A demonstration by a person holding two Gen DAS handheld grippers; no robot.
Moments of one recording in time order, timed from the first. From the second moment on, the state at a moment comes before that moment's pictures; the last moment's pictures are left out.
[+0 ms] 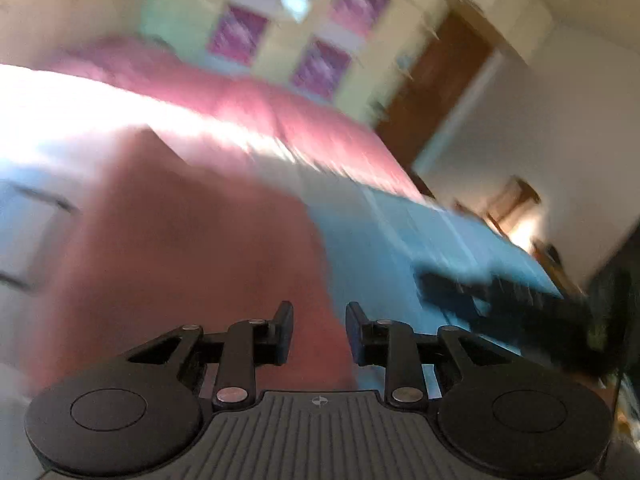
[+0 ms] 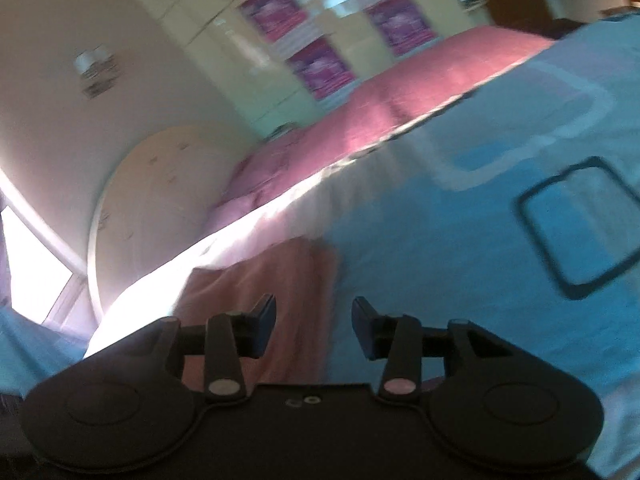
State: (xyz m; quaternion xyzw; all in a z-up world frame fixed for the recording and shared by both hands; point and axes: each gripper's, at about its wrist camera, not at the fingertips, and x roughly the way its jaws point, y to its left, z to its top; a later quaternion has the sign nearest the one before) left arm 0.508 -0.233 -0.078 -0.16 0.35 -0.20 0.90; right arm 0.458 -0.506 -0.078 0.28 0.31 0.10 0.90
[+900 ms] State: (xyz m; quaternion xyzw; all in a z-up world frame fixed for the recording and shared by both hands) left arm 0.556 -0.171 -0.114 -0.05 0.40 -0.25 0.88; right arm 0.451 -0.410 -0.083 0.16 0.40 0.08 0.90
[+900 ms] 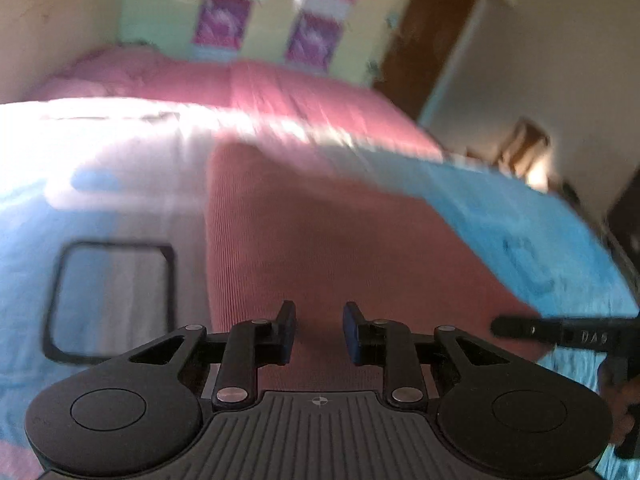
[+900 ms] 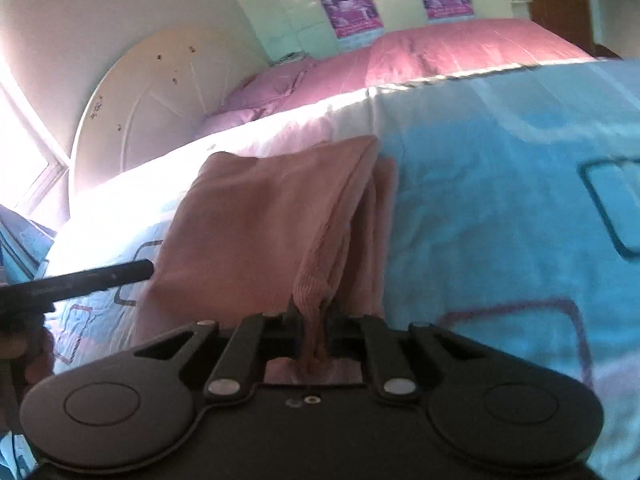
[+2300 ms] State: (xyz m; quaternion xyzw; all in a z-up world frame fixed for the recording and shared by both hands) left arm 0.672 -0.207 -0.130 0.00 0.39 -0.19 0.90; right arm 0.594 -0.383 -0.116 0.03 0.40 0.03 0.91
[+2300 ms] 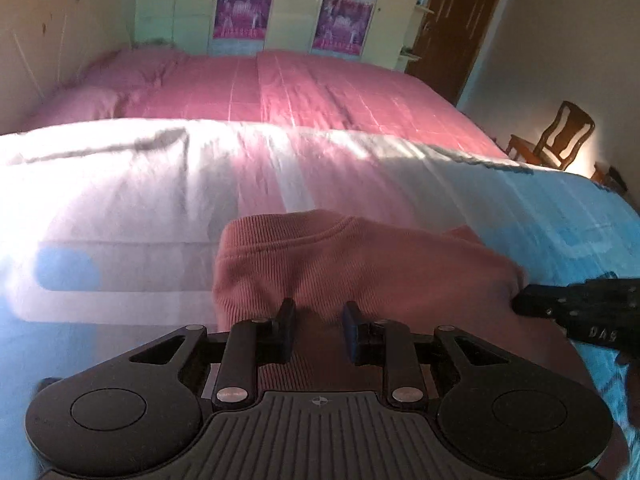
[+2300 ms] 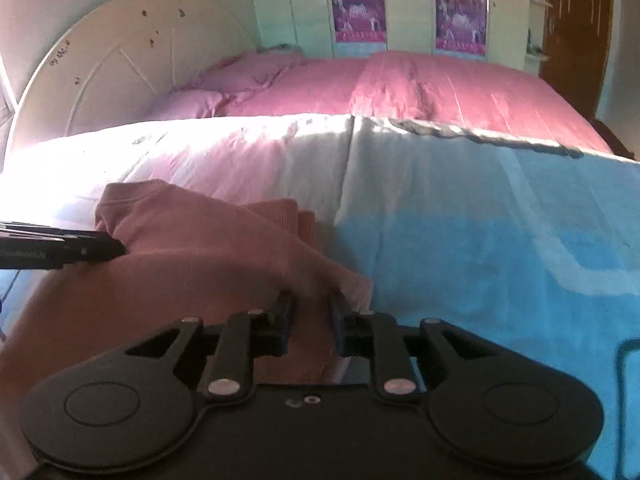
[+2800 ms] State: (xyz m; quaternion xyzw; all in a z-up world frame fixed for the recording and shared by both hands) left arm 0.503 -0.186 -0.123 0.01 0.36 -0.19 0.91; right arm 0.440 -0.307 -0.099 -0.09 0.36 0.09 0.93
